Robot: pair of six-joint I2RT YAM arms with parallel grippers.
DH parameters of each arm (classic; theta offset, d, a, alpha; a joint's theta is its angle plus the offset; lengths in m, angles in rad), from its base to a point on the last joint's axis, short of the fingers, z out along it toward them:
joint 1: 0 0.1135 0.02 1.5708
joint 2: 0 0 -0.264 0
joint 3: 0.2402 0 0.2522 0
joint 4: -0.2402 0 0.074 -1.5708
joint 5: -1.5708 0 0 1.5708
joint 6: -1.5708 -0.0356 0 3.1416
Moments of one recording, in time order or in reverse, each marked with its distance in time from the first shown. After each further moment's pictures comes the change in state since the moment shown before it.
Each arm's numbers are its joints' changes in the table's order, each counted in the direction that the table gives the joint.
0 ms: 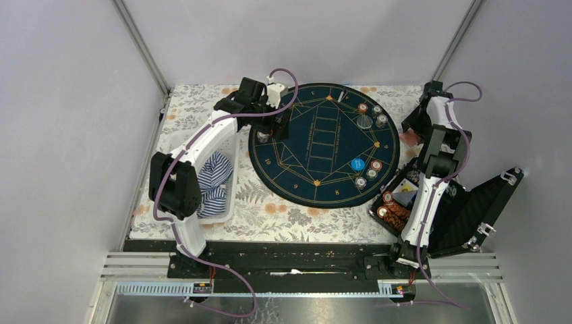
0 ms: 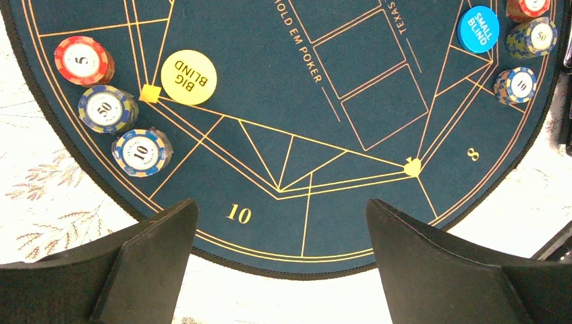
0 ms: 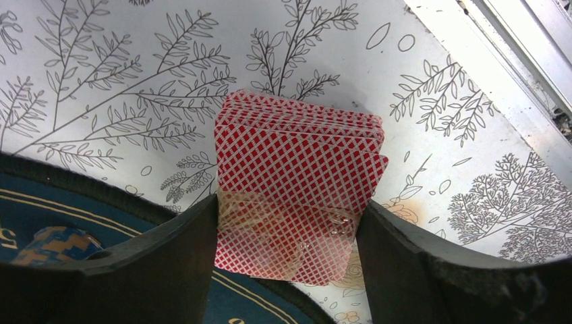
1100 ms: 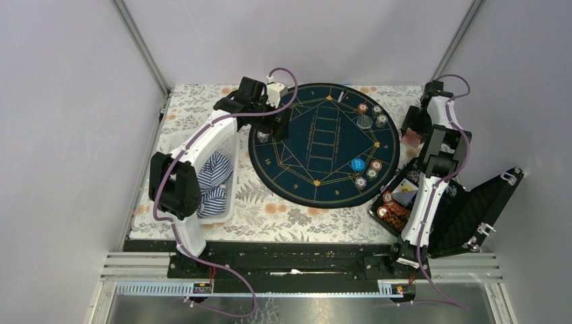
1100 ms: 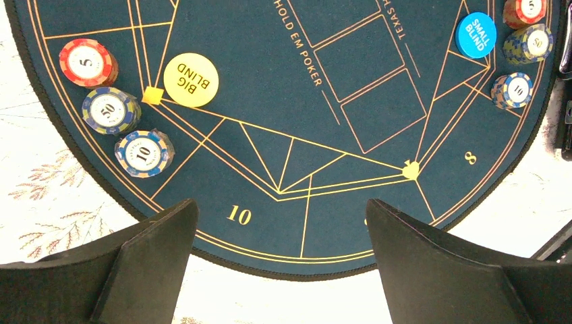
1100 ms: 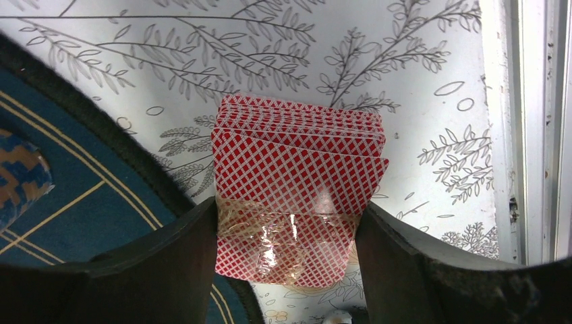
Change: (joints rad) left arm 0.002 0.000 0.006 -0.003 0.002 0.008; right arm -0.005 -0.013 0.026 -0.016 0.111 0.430
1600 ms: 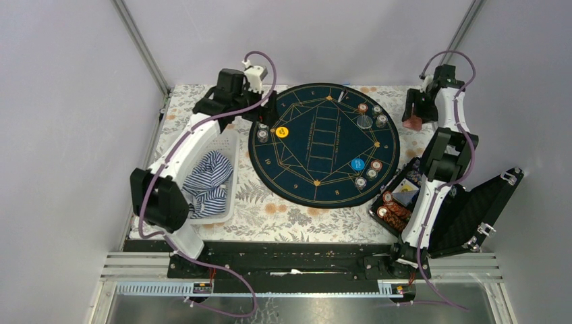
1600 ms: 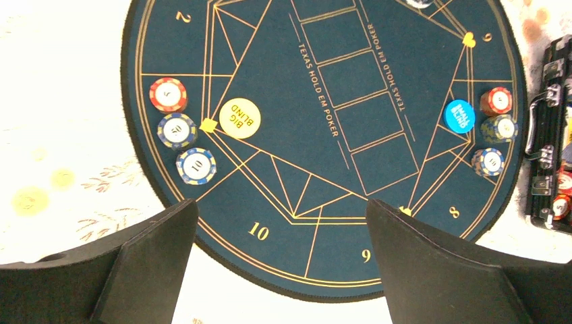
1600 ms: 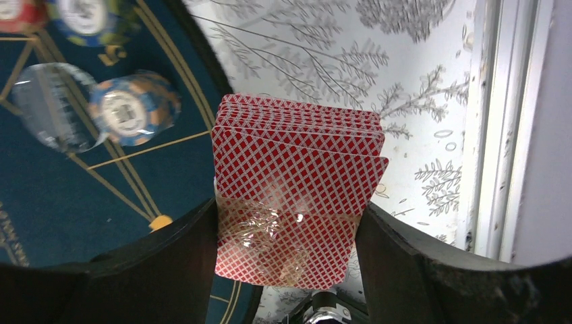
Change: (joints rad) left arm 0.057 0.124 -0.037 0.101 0.041 0.107; right arm -0.001 0.106 0.044 0.005 0.188 0.233
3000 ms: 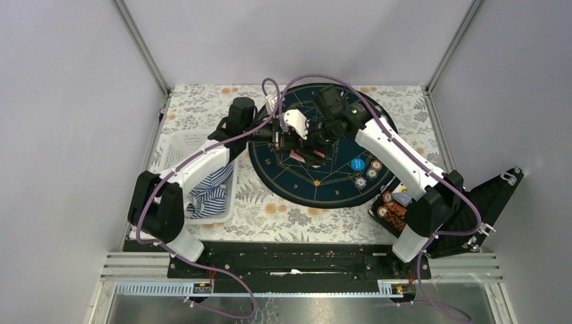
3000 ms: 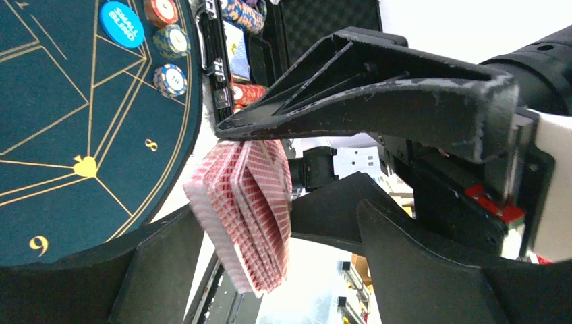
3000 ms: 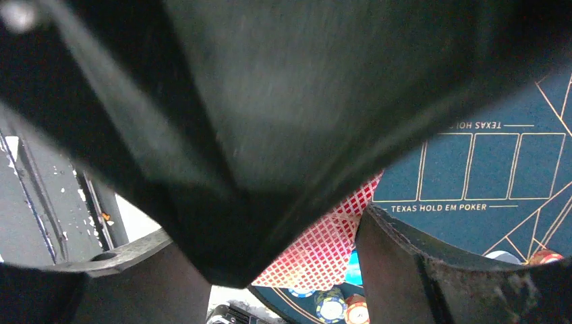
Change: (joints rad) left arm -0.080 0.117 -0.437 0.584 -0.711 0.732; right arm 0.928 0.642 -0.423 -0.135 0.242 0.610
